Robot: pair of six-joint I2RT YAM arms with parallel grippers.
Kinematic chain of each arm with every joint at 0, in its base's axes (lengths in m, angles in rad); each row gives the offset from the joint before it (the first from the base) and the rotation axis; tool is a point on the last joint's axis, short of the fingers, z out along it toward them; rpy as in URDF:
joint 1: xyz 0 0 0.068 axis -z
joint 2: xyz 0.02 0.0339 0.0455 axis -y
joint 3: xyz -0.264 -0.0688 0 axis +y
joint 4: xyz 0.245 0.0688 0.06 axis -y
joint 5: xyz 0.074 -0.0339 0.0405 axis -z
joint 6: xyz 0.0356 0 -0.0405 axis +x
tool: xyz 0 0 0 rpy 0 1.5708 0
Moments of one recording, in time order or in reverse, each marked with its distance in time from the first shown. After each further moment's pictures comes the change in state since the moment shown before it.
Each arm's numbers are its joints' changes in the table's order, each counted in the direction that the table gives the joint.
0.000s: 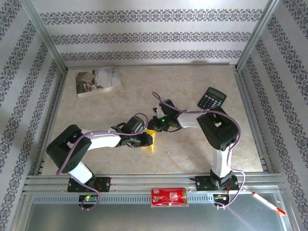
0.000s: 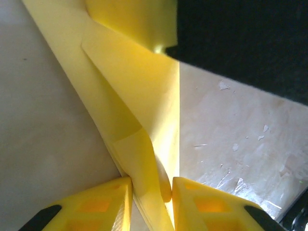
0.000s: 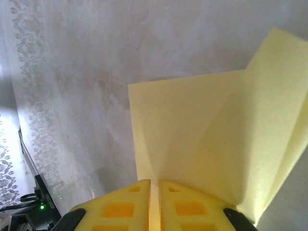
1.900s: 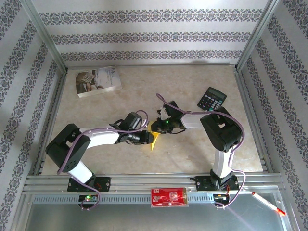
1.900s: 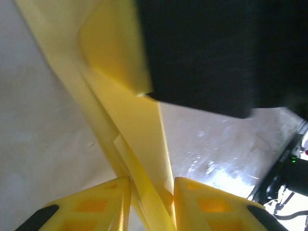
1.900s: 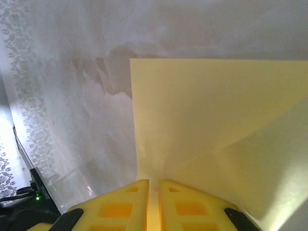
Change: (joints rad) left arm -0.061 0.021 -0.023 0.004 0.147 0.109; right arm 0.032 0.041 0.060 -0.044 -0.013 -0.024
